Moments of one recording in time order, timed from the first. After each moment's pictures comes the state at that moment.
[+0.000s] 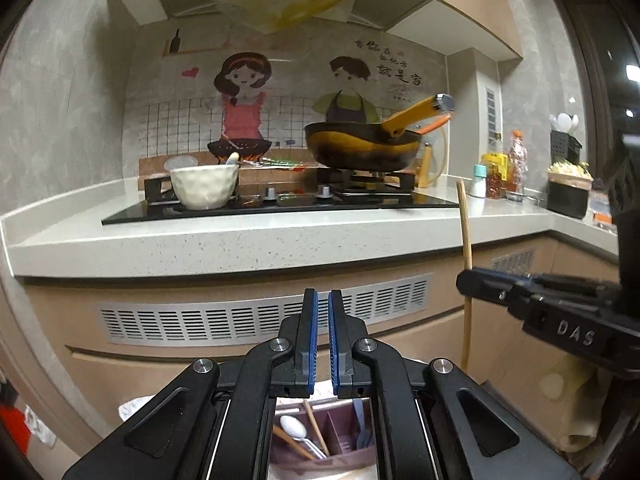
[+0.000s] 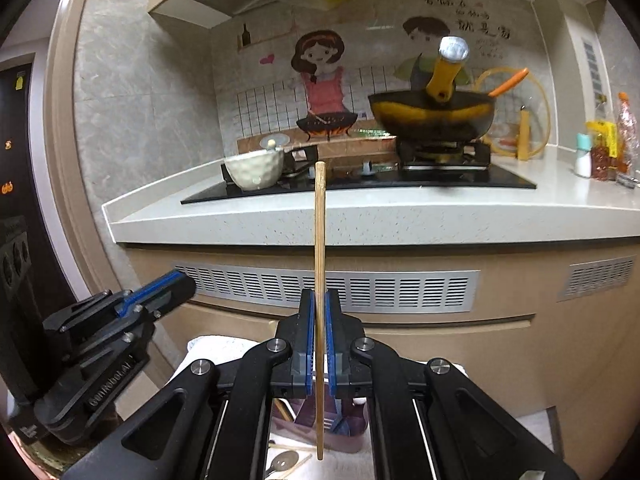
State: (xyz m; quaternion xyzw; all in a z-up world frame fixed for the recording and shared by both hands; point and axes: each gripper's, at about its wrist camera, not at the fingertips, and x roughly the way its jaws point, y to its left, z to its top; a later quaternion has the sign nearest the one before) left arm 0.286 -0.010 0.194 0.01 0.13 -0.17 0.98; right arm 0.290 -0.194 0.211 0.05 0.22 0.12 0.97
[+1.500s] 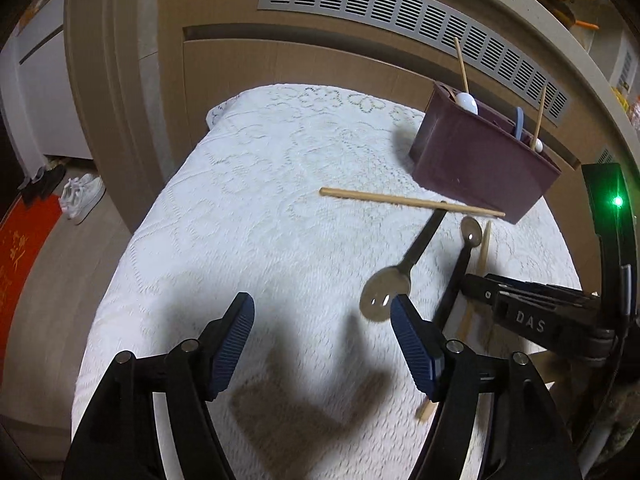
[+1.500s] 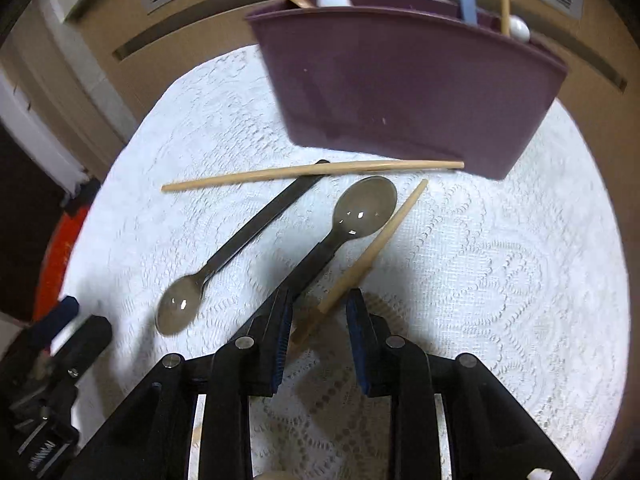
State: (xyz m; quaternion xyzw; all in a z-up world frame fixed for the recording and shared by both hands) left arm 0.170 0.118 -0.056 -0.10 0.43 0.00 0.90; right arm 0.244 -0.058 -0.070 0.00 0.54 0.11 0.84
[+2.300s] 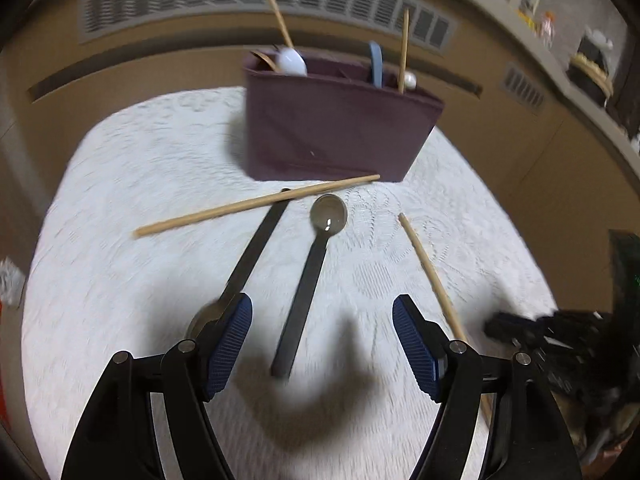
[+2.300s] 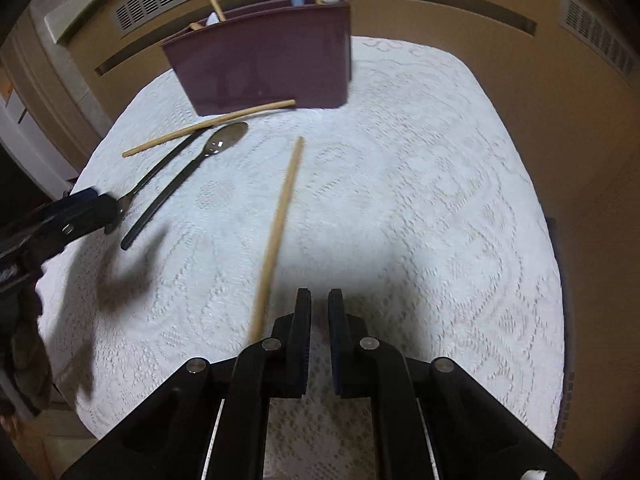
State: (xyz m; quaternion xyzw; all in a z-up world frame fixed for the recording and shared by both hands) left arm 0.228 0.009 -0.052 0.00 0.45 -0.19 0.87; right arm 0.157 -0.196 -0.068 0.04 0.52 0.07 0.85
